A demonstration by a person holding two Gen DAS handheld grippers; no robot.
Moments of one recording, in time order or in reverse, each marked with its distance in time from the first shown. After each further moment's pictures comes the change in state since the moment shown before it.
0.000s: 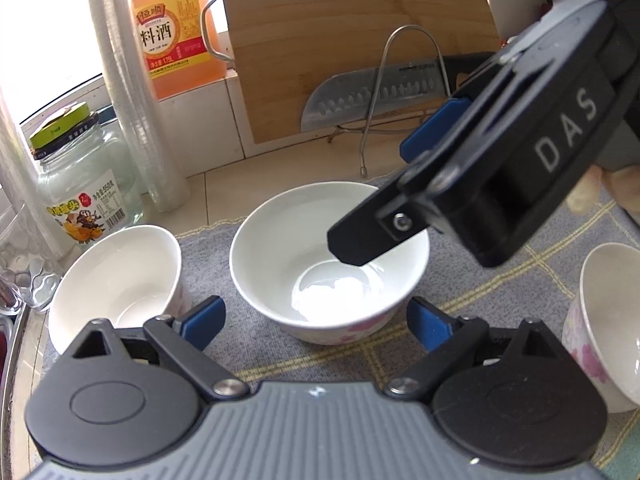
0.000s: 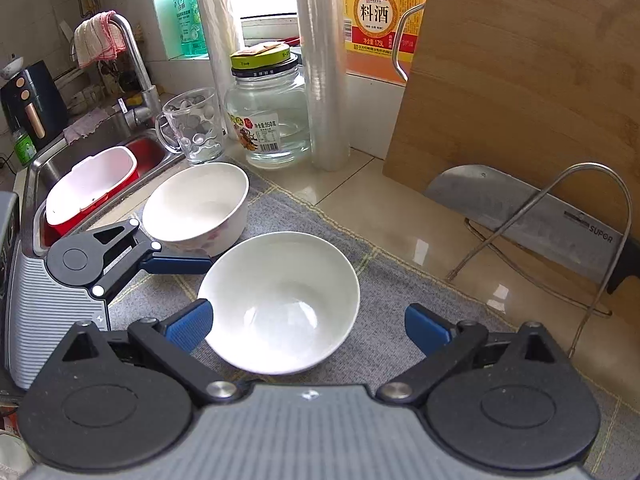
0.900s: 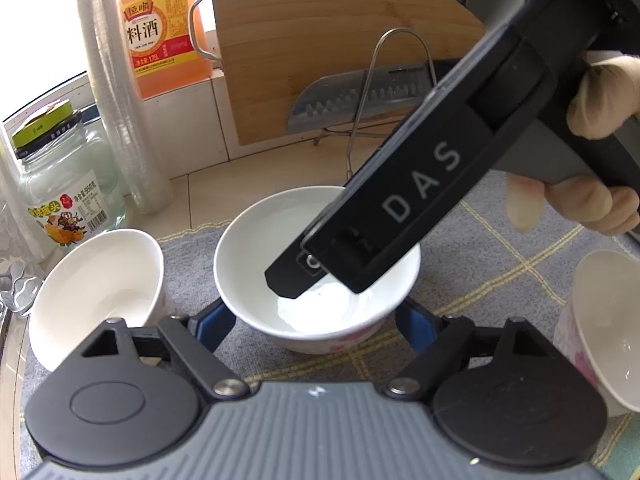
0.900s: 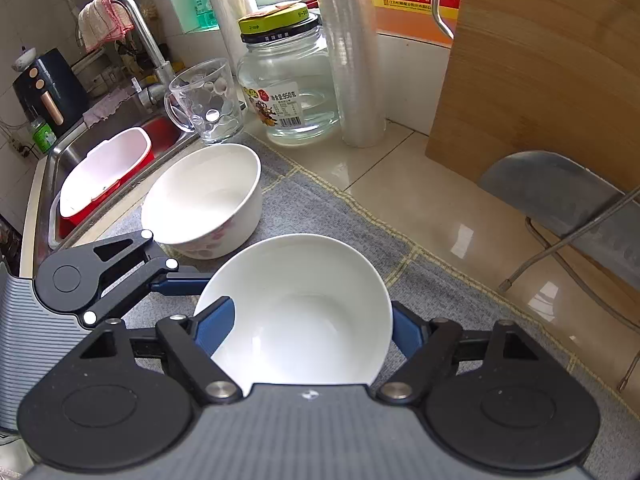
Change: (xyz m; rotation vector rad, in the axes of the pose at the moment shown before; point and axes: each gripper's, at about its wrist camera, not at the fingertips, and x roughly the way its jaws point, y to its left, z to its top) left arm 0.004 0.004 0.002 -0.006 -0.006 -0.060; right arm 0.042 -0.008 0.018 0.012 0.091 0.110
